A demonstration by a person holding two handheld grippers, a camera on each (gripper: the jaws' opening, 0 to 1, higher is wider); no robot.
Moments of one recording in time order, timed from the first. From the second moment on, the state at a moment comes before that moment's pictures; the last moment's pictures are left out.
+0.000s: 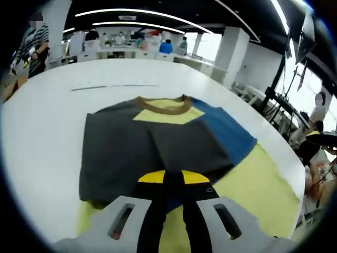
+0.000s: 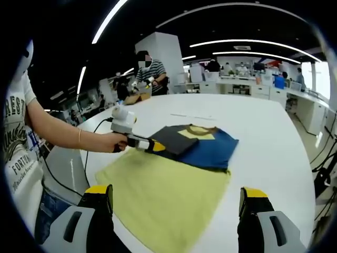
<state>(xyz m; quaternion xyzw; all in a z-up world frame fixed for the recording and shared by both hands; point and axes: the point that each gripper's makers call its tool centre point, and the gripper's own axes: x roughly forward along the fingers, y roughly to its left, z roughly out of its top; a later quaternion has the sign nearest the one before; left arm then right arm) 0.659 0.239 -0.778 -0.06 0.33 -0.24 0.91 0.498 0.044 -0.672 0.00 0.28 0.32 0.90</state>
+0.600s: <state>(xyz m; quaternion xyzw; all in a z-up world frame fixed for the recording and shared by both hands) 0.659 0.194 -0.730 -0.10 0.28 -0.30 0.91 0.501 0.045 -0.670 0.01 0.27 0.32 0.91</state>
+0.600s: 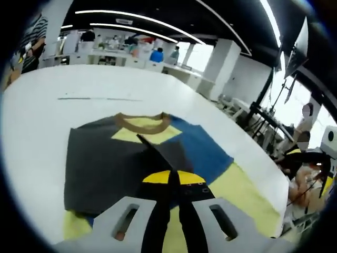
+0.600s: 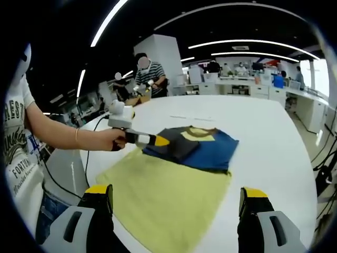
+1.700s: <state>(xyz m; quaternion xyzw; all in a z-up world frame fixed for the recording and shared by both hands) 0.630 0.067 -0.727 -0.08 0.30 -0.42 0.85 0.495 0.041 -0.676 0.02 0.28 0.32 0.91</state>
